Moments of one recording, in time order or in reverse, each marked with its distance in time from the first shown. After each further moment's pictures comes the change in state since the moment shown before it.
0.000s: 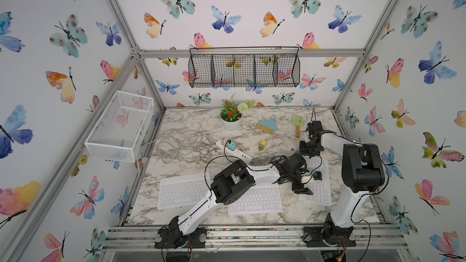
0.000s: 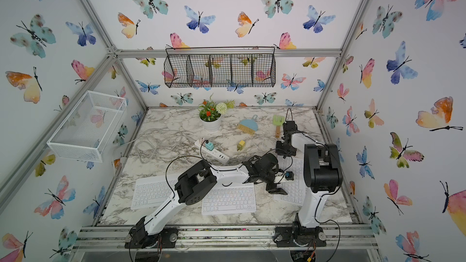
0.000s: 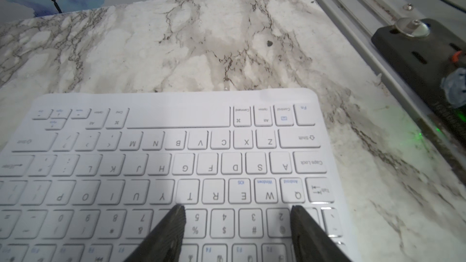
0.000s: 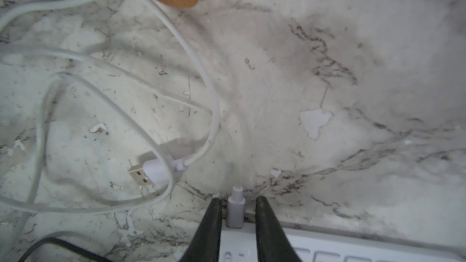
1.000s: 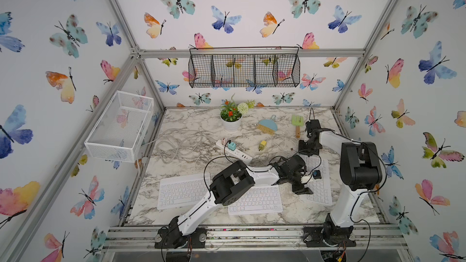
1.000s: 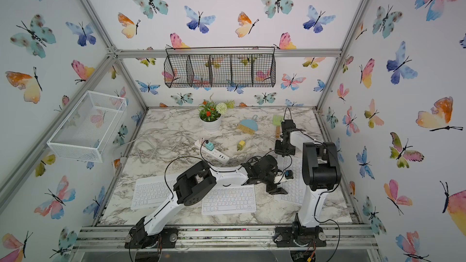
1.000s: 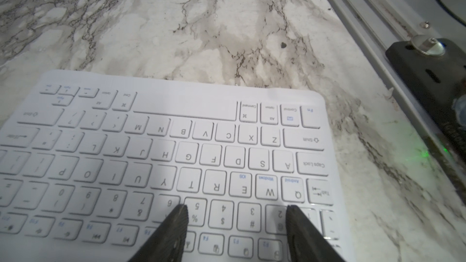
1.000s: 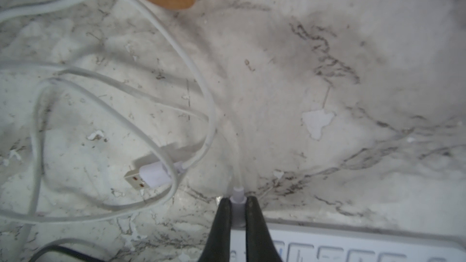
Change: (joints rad) left arm -0.006 -0.038 -0.100 0.072 -0.059 -0.125; right arm 0.012 0.040 0.067 -0.070 0.044 0.039
